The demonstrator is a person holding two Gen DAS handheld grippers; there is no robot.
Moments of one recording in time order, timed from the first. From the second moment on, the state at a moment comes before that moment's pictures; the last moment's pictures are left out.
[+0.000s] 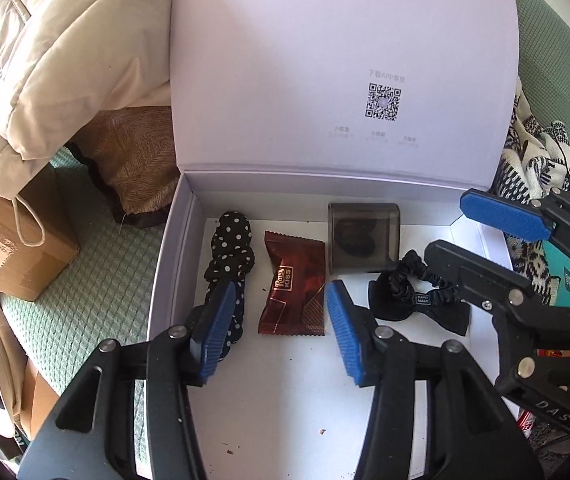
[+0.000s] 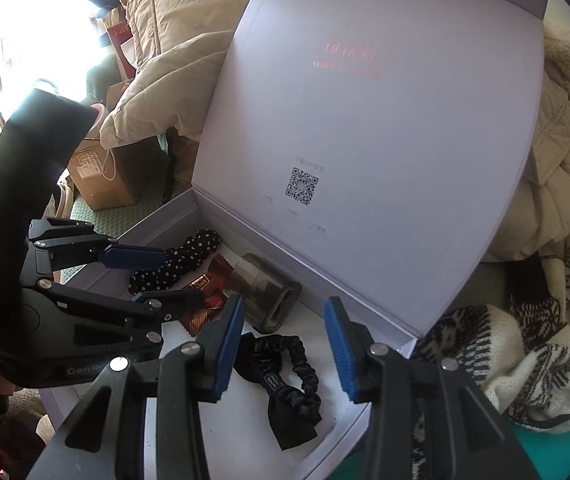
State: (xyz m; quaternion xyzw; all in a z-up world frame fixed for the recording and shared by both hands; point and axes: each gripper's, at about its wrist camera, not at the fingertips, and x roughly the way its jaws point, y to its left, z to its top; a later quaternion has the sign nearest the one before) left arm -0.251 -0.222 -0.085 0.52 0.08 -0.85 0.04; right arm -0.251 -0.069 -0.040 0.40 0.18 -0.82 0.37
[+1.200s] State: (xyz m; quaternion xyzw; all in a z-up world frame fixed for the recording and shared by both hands) left arm -0.156 -0.184 0.068 0.44 0.04 -0.90 0.07; right arm -0.164 -0.016 0.078 0.30 0.16 -0.86 0.37
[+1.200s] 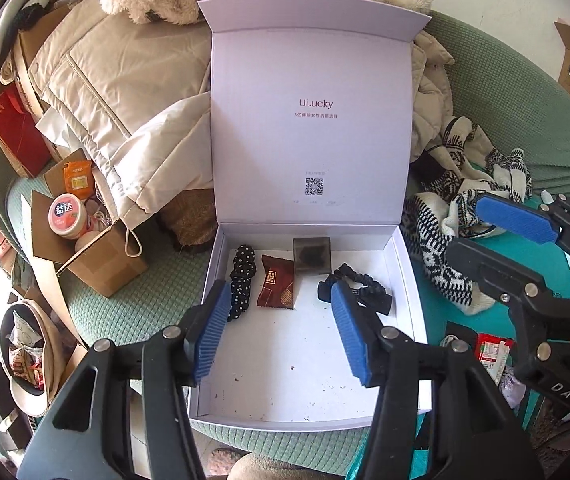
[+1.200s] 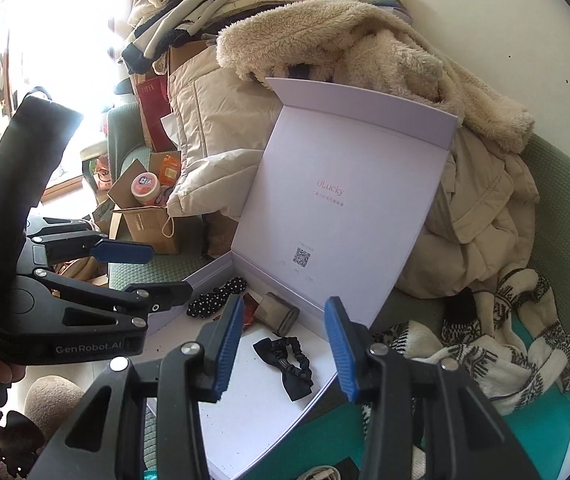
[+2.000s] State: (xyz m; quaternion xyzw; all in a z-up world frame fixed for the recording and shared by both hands) left arm -0.058 -0.122 0.110 0.41 0.04 -0.91 0.06; right arm -0.083 0.039 0.110 0.28 0.16 -0.88 0.35
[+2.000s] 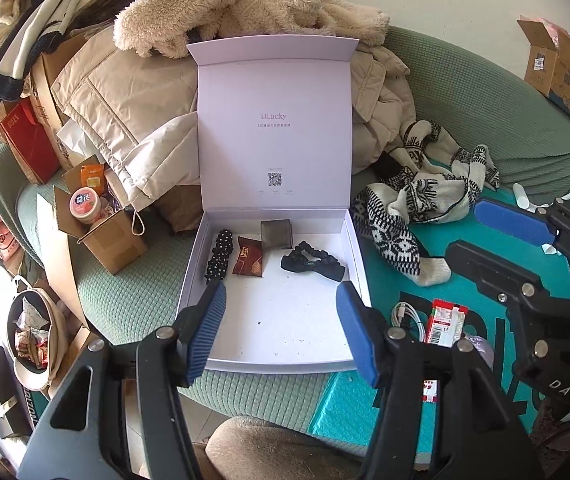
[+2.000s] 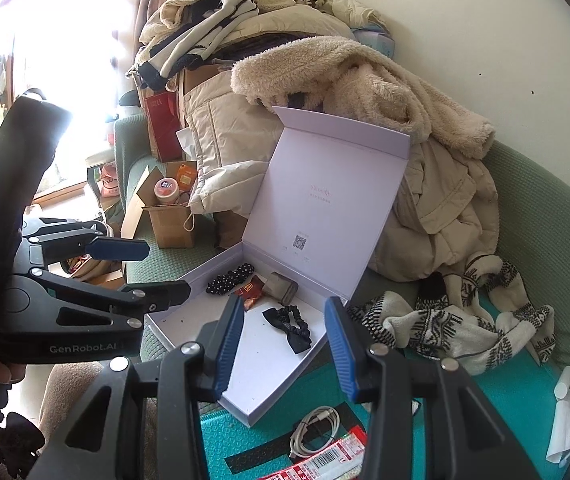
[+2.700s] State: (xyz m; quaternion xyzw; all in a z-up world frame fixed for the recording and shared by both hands) left arm 0.008 -0.044 0.106 0.41 0.03 -0.91 0.02; right arm -0.019 0.107 0.099 0.30 0.13 -0.89 0.32
